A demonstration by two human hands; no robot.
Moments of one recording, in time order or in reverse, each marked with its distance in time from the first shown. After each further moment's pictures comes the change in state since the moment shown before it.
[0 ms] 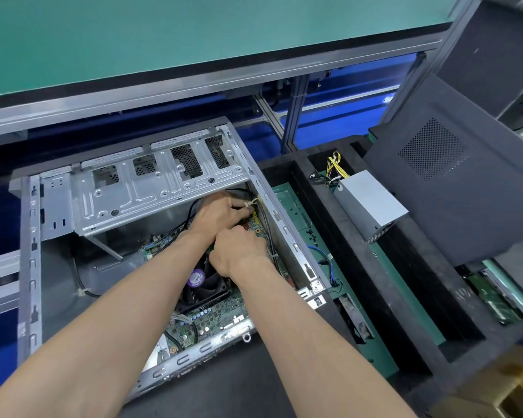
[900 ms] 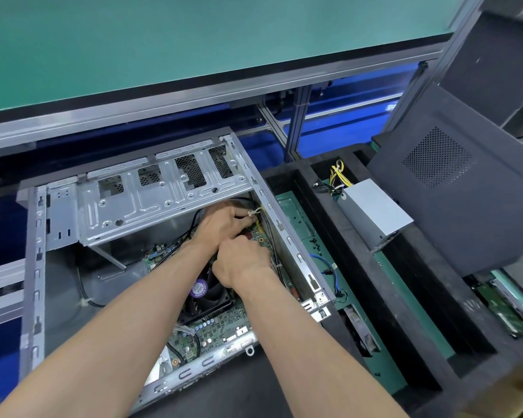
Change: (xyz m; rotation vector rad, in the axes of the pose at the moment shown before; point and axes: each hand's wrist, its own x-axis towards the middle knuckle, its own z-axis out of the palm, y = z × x) left_hand 0.002 -0.004 0.003 -0.043 -0.012 -0.038; right_hand 0.005 0.001 0.004 -0.007 0.008 -0.002
